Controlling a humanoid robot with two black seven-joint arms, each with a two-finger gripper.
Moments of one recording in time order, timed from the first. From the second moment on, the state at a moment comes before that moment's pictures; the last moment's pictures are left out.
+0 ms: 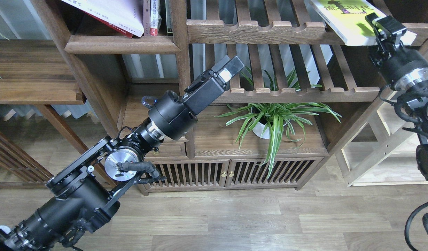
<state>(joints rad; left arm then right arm) -0.54 0.02 -0.84 -1.42 0.16 -0.49 -0.08 0.50 -0.54 1.41 1.07 0.35 0.12 -0.23</state>
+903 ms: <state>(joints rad) -0.55 0.03 -0.85 -1.42 0.16 -0.49 -0.08 0.46 -0.51 1.50 1.08 0.44 0.31 -0.23</state>
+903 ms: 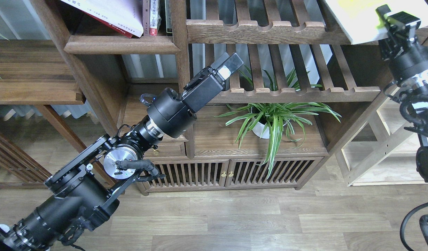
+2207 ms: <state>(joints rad) -0.60 0.03 -0.95 -1.31 -0.09 -0.49 0.08 0.32 -0.36 1.32 1.31 0.64 0.58 -0.26</state>
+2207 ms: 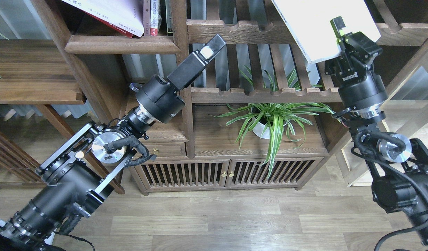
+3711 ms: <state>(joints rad) -0.82 0.00 -0.92 -1.09 -0.26 -0.32 0.15 0.38 -0.23 1.16 1.32 0.55 0.58 -0.26</state>
